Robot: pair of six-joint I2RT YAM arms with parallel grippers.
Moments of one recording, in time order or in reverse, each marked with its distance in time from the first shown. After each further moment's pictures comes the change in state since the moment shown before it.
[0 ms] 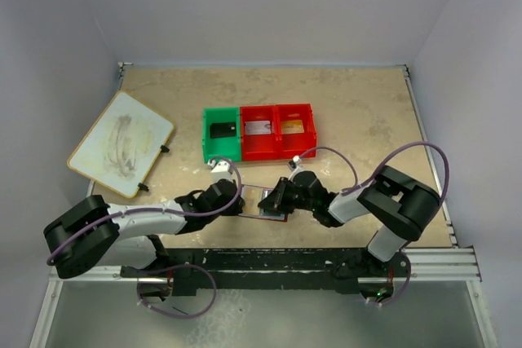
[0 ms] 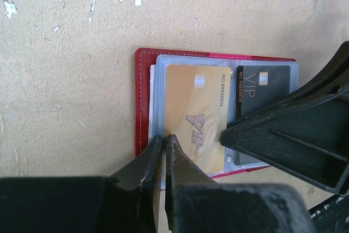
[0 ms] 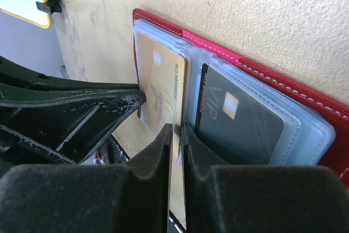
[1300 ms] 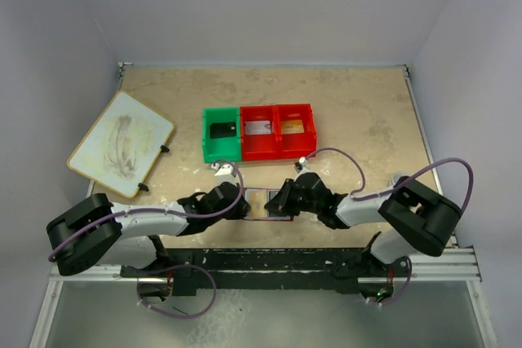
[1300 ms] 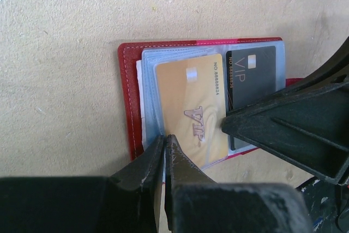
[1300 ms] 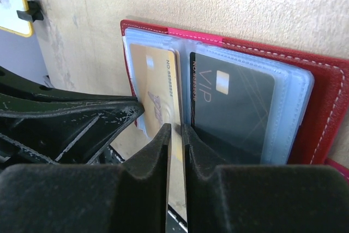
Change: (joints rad) left arm -0.038 0.018 -0.004 0.037 0.021 -0.061; right arm 0.019 -0.180 -0.014 -0.251 0.093 -0.011
